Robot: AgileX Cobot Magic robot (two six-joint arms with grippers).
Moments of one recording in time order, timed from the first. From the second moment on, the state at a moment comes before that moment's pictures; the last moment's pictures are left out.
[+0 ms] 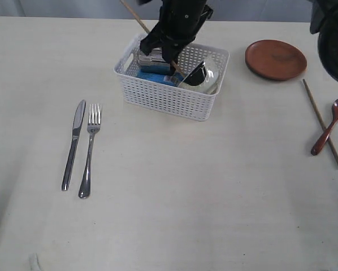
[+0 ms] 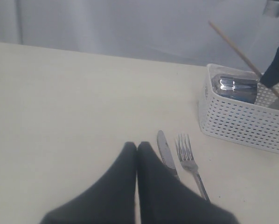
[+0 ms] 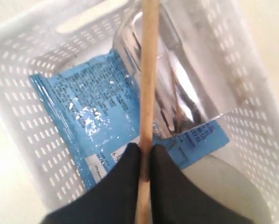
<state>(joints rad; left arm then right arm) -0.16 0.00 0.00 -0.03 0.33 -0.16 0.54 2.27 -2.05 0.10 1.15 -0.31</state>
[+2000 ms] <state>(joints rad) -0.16 0.00 0.00 -0.03 0.33 -0.16 -0.27 1.98 -1.16 0.02 0.94 0.10</state>
